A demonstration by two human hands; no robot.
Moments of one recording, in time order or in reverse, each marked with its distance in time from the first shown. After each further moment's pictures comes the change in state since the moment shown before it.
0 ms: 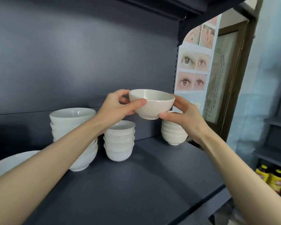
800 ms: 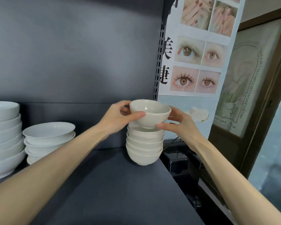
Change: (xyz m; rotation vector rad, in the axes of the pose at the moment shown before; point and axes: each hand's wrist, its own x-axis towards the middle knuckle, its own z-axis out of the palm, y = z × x) left_hand 0.126 -0.084 0.188 0.230 0.158 -0.086; right_hand 0.140 0.184 -0.164 -0.049 -0.189 0.060
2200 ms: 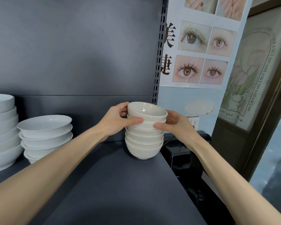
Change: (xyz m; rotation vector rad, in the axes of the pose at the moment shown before) left_hand 0.000 -0.035 0.010 -0.047 -0.095 -0.058; right_hand 0.000 0.029 0.010 0.146 -0.136 0.082
